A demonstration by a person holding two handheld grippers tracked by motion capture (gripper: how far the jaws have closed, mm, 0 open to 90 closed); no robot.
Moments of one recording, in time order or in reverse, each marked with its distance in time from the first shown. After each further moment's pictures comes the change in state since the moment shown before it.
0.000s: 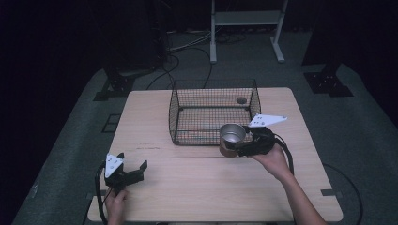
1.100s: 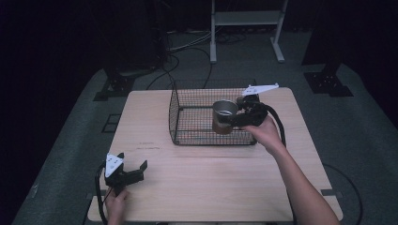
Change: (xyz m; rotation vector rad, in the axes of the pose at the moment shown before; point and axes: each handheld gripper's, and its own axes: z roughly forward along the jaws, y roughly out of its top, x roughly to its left) left arm 0.000 0.000 0.001 -0.003 0.003 0.000; right arm -0.034 0.069 0.022 0.016 0.046 0.089
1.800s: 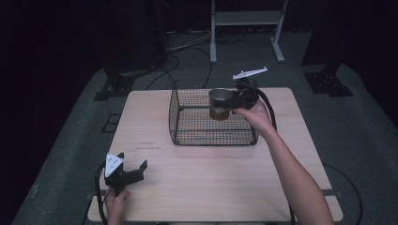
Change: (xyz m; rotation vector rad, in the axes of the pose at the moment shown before) left arm 0.001 0.000 0.000 0.001 -0.004 -0.003; right arm -0.032 0.036 0.034 0.065 -0.071 0.062
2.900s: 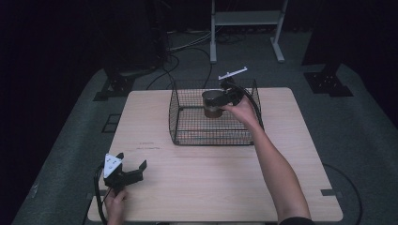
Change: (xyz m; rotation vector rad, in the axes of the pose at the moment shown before) left arm 0.001 0.000 -0.003 -0.014 -0.007 -0.009; right arm -0.028 0.003 0.069 0.094 -0.071 -0.007
